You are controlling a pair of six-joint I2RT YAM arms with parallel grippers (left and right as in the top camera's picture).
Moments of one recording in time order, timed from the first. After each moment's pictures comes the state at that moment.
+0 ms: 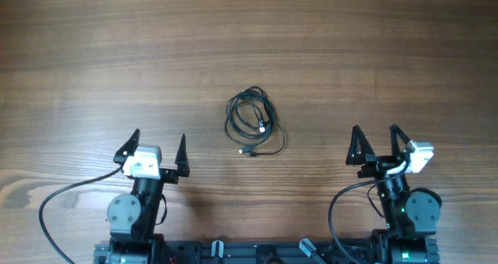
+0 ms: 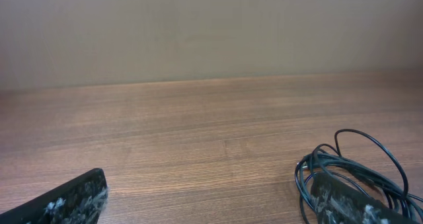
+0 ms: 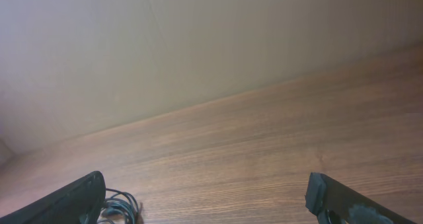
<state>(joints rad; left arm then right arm) -0.07 0.01 0.01 -0.07 0.05 0.02 -0.02 0.02 0.01 0.01 -0.16 0.36</state>
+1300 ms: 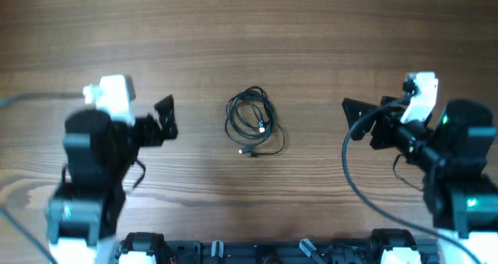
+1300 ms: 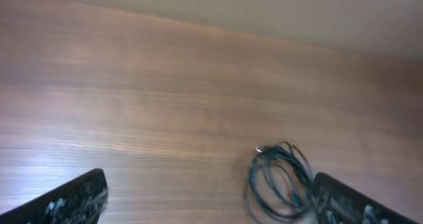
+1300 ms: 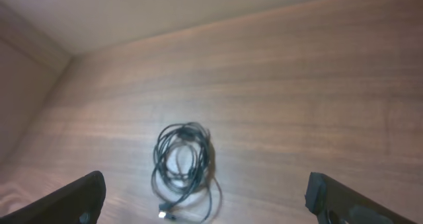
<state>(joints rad) -0.07 0.82 0.97 -0.70 0.06 -0.20 -0.02 0.83 0.98 -0.73 -0.44 0.21</state>
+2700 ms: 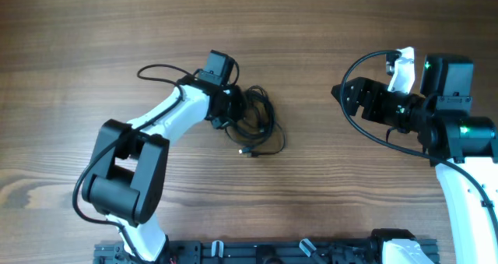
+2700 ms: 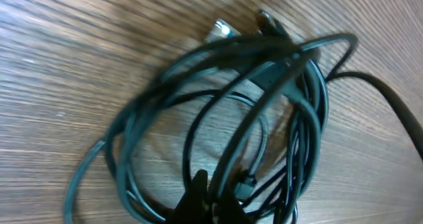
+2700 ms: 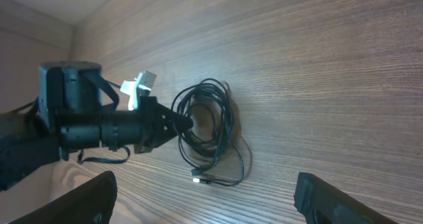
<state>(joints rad) -0.40 1.89 1.15 -0.52 0.33 -0.86 -0.02 1.15 1.12 -0.86 -0.56 0.31</state>
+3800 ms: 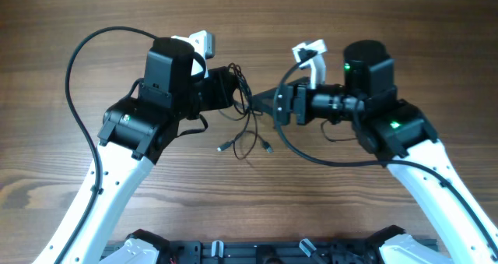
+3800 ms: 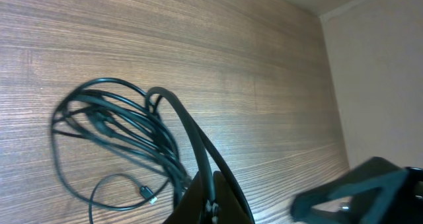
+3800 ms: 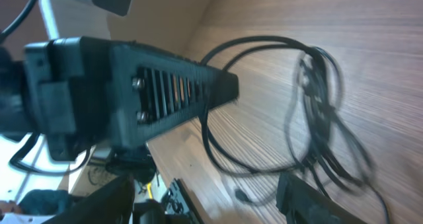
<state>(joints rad) -0.40 1.27 1.25 -0.68 0.31 -0.60 0.42 1.27 1.13 -0.42 -0.78 0.49</state>
